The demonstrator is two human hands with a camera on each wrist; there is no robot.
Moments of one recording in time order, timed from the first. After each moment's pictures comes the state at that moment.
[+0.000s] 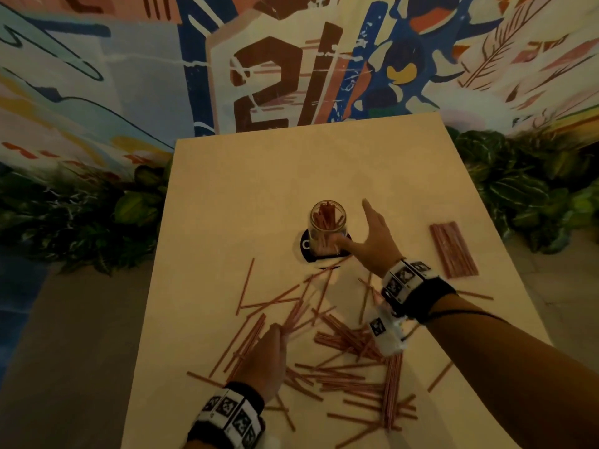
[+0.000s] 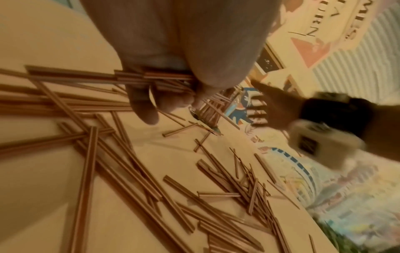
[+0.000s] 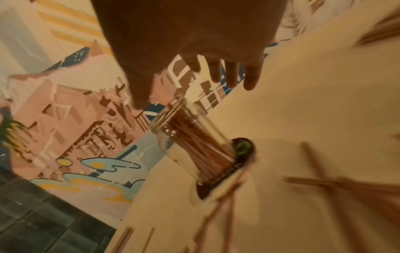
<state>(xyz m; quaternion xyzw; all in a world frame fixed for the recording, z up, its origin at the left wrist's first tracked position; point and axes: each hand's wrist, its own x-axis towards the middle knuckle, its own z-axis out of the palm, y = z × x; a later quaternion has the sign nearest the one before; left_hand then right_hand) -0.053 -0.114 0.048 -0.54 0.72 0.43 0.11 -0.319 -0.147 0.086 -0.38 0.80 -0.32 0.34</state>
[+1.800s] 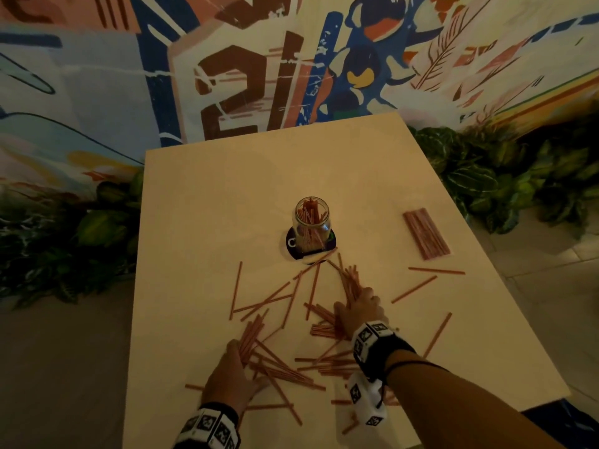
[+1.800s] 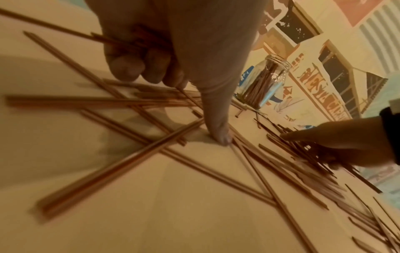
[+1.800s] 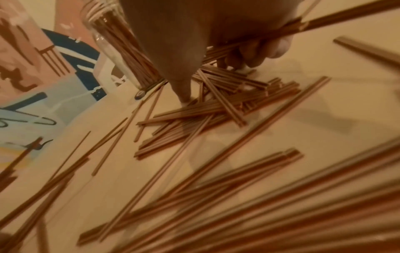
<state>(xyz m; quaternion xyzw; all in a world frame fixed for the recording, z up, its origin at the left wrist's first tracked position) 0.012 -0.126 0.013 -0.62 0.66 0.39 0.17 -0.239 -0.065 0.017 -0.14 0.93 -0.08 0.34</state>
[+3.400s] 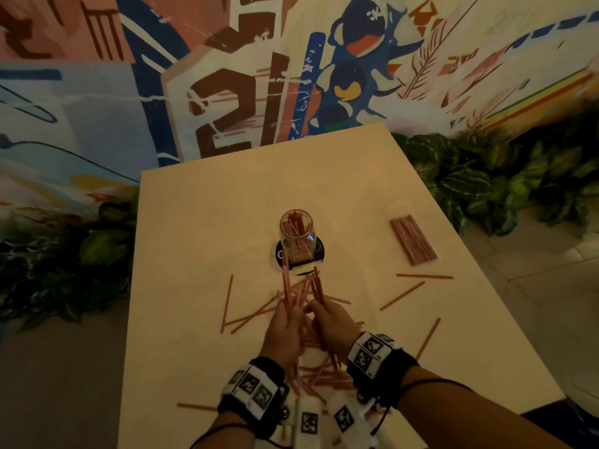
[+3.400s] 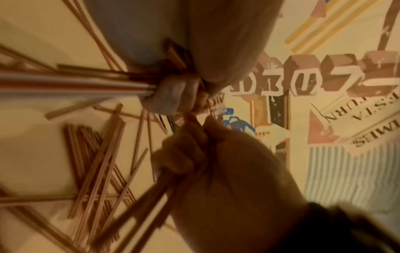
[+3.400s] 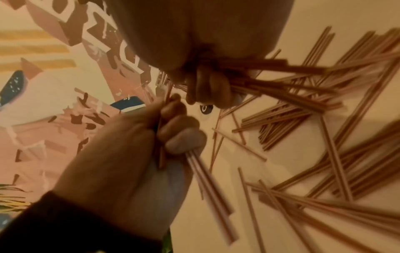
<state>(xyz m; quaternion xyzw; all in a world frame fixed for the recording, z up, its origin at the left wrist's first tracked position) -0.117 -0.110 0.082 -0.50 0.53 0.67 -0.12 -0.219 -0.064 0.081 -0.19 0.71 -0.41 0.54</state>
